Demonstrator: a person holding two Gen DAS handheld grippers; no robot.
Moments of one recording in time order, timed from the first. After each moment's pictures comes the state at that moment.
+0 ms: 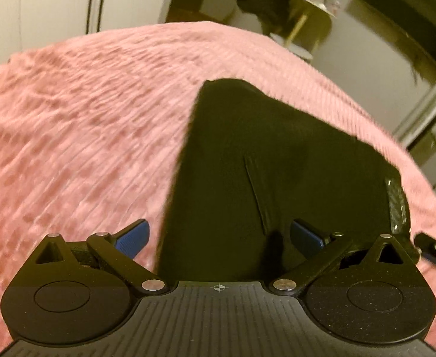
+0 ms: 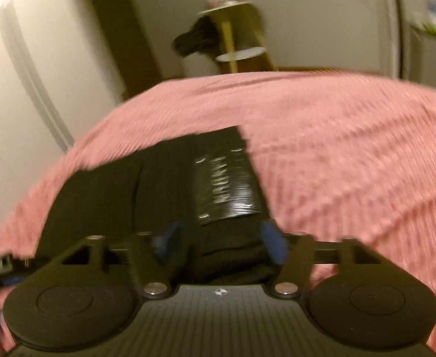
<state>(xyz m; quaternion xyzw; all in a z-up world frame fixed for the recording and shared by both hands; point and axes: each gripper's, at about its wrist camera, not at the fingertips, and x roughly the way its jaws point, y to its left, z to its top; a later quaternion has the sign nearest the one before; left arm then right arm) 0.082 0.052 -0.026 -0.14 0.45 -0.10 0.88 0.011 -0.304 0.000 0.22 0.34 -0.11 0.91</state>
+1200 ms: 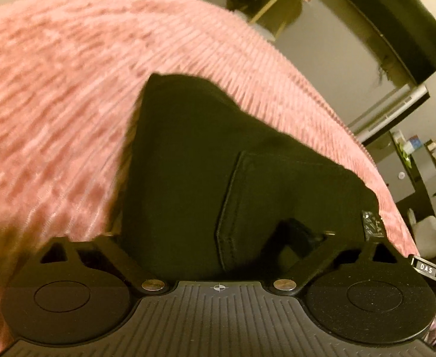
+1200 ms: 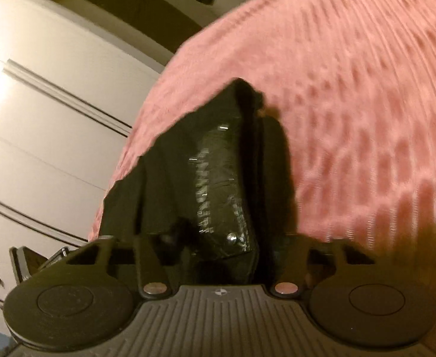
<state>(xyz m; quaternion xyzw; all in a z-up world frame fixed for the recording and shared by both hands) 0.172 0.036 -0.053 -0.19 0.48 -0.21 0.83 0.105 -0.367 -0.067 0.41 0.39 0.08 0.82</state>
